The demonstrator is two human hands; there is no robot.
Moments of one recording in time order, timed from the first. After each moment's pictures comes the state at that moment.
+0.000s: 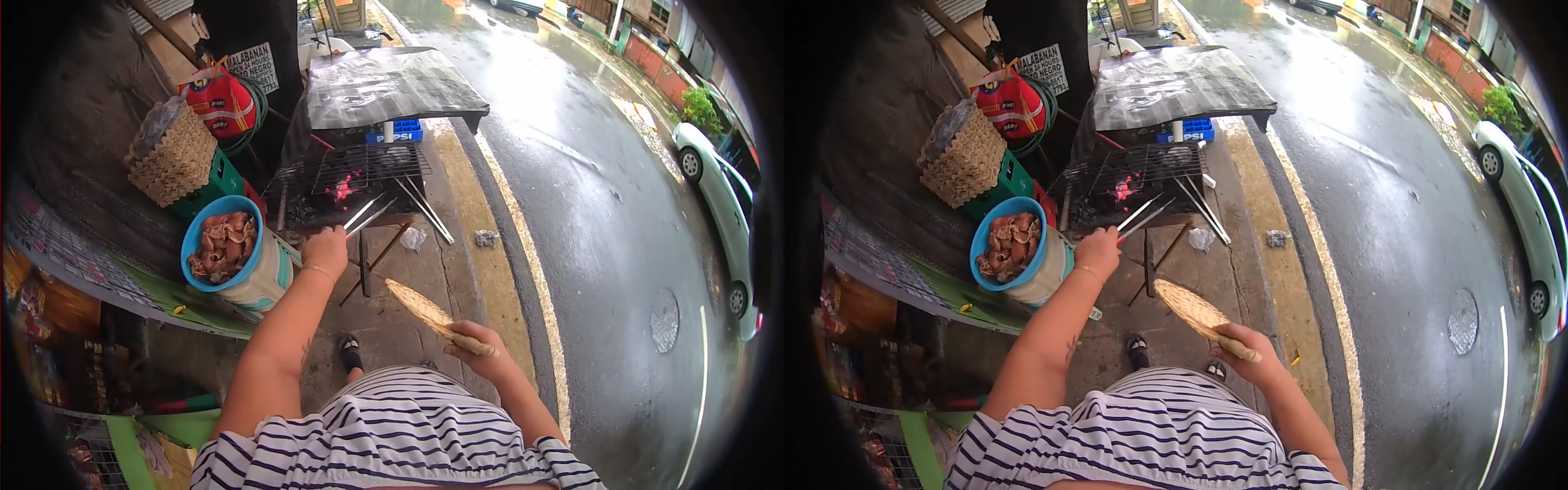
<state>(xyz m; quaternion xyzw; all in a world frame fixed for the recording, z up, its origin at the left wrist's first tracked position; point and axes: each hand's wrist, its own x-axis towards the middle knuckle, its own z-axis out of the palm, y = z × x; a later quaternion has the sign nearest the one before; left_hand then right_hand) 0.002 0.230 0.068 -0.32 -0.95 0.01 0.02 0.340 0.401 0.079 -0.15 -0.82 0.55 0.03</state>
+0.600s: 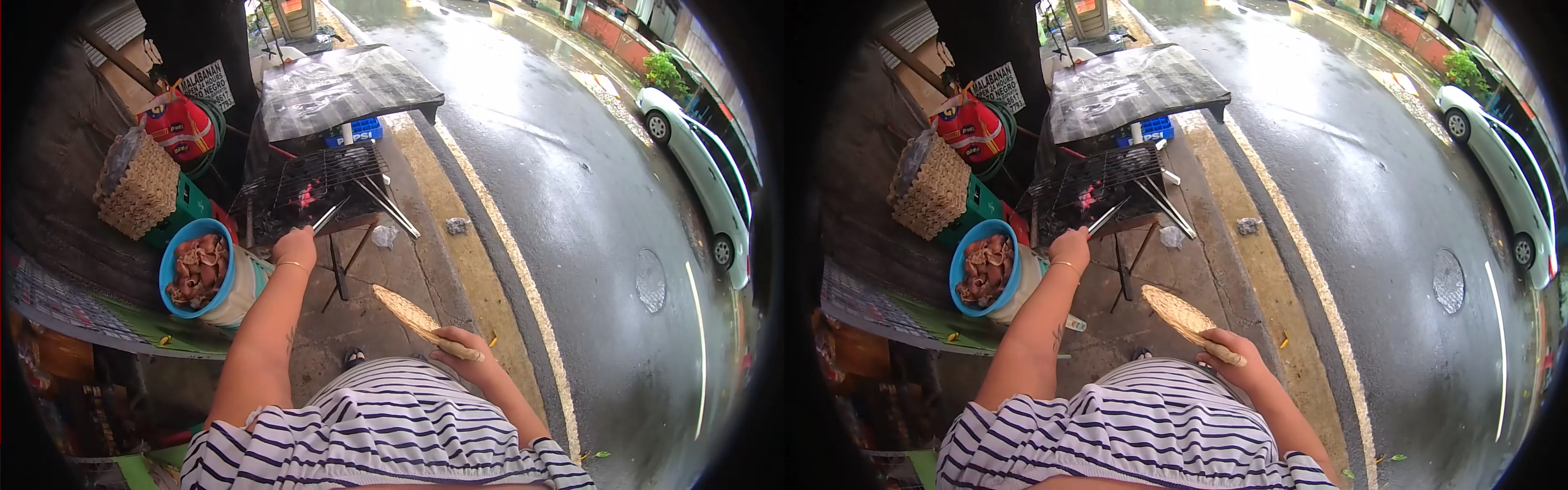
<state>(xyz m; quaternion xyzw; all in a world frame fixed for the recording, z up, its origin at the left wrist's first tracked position) -0.013 0.260 0.083 -0.30 -0.95 0.08 -0.03 0.370 0.386 0.081 -0.22 -0.81 0.54 0.04</state>
